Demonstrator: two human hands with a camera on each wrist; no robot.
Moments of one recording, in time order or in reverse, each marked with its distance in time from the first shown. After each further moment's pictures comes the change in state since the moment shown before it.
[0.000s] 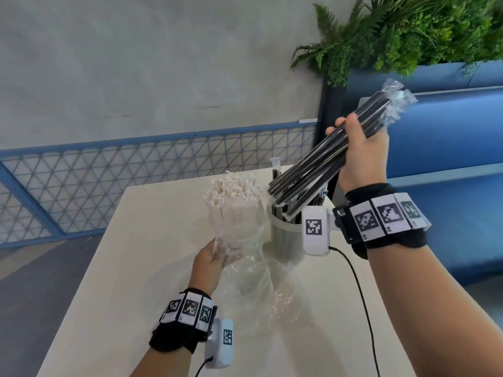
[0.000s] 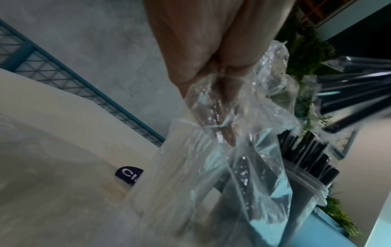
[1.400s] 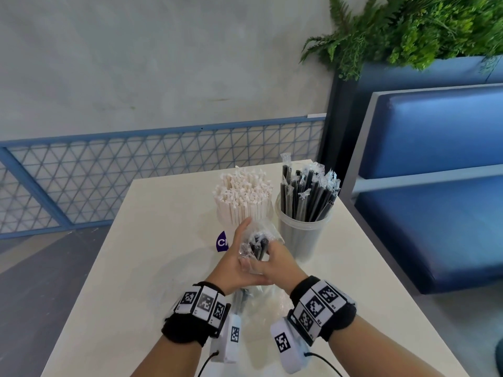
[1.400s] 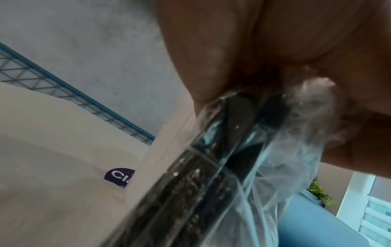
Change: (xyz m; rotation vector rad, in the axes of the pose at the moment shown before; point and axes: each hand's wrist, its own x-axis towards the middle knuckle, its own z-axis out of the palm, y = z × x) left_hand -0.004 0.004 0.008 0.195 -0.448 0.127; right_hand -0.139 0.148 -0.039 -0.825 -0.764 0.407
